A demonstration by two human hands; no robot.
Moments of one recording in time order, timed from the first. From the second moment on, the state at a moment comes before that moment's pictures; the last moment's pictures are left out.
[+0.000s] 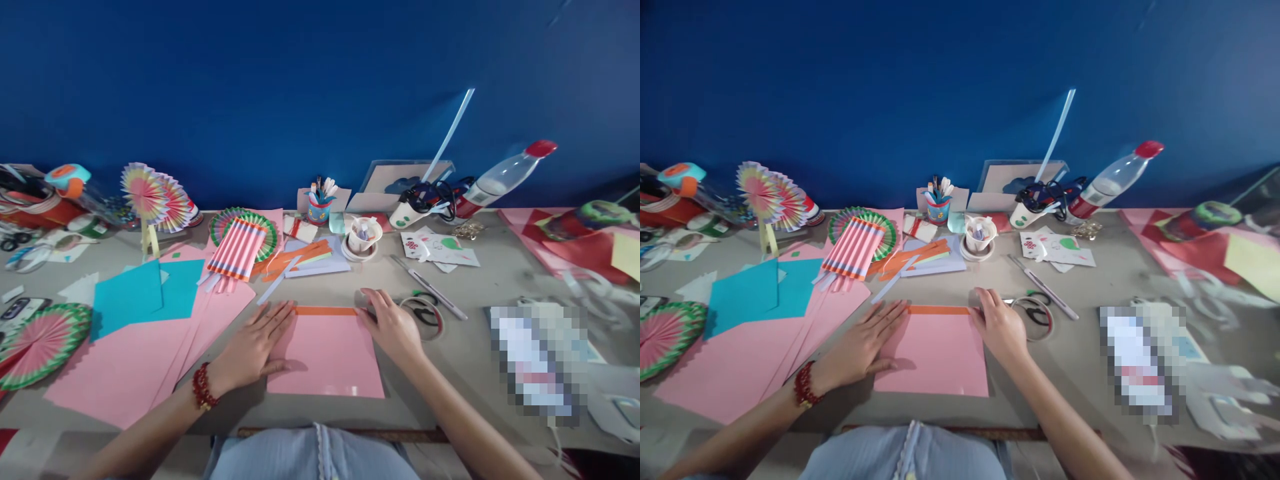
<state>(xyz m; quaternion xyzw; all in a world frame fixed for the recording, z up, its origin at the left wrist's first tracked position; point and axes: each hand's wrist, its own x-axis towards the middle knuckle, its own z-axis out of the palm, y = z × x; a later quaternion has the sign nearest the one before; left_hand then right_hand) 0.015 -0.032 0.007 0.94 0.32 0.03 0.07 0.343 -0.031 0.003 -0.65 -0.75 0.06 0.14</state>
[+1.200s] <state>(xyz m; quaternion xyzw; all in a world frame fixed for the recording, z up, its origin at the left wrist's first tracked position) -0.007 -0.046 0.007 0.92 0.39 0.03 0.03 0.347 -0.037 -0.005 -0.56 -0.81 0.04 0.17</state>
